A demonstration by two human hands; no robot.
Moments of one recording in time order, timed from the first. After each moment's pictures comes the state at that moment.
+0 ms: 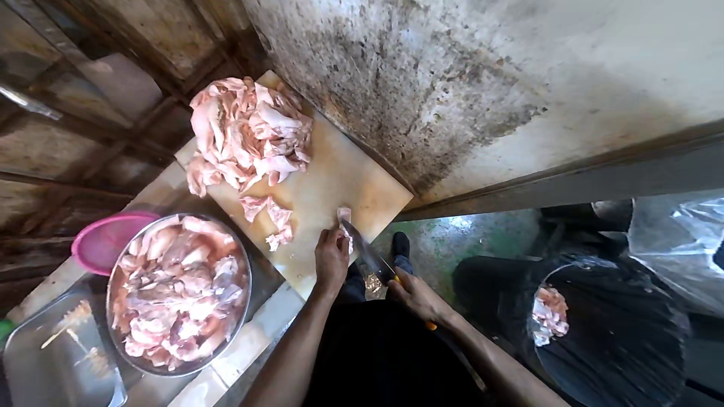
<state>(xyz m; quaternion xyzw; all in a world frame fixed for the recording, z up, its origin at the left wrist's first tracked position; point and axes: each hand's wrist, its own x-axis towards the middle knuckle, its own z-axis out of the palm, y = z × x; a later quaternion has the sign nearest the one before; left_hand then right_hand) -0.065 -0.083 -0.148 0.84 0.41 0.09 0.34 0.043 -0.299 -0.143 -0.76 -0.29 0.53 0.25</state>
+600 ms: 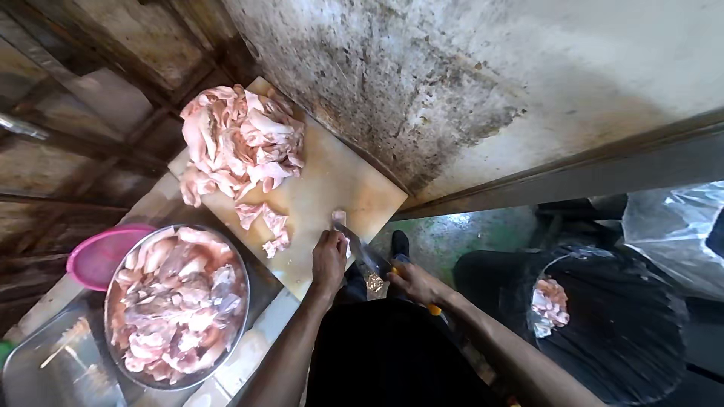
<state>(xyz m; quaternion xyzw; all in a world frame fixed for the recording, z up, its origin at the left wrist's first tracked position) -0.060 -0.073 -0.140 0.87 0.36 0.02 0.32 0.075 -0.283 -0.141 -0.72 -0.30 0.59 0.22</state>
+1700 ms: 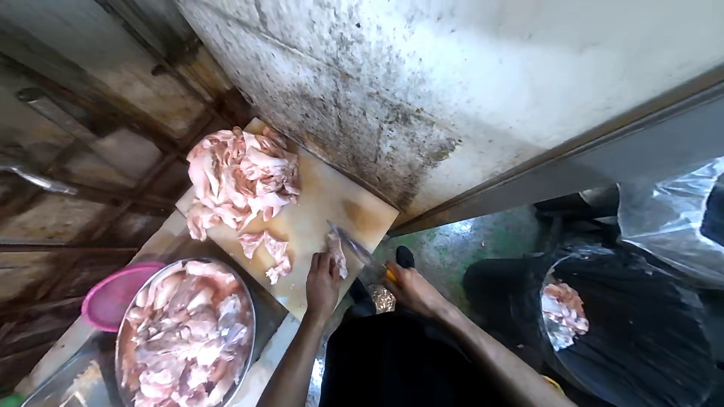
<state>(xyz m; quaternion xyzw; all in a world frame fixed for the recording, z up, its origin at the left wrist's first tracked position) -0.074 -0.062 -0.139 0.89 0.35 0.00 0.30 0.072 -0.263 -0.100 -0.80 -0.33 0.45 0.22</state>
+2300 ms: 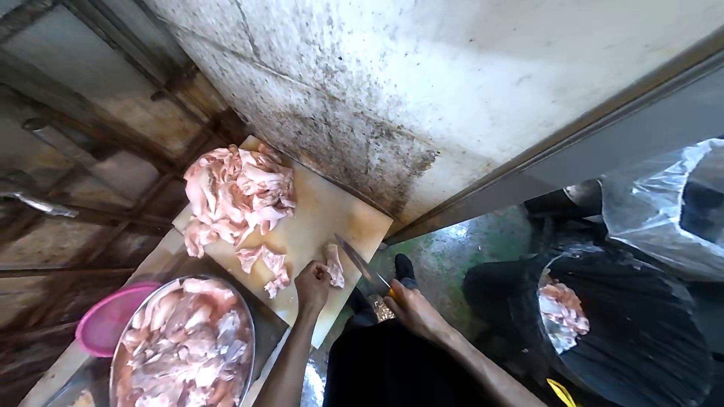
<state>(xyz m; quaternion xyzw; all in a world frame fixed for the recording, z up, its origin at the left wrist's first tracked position) -0.064 -0.032 -0.126 0.80 0.44 -0.03 0.40 0.042 -0.284 -0.106 -0.82 -0.28 0.43 0.24</state>
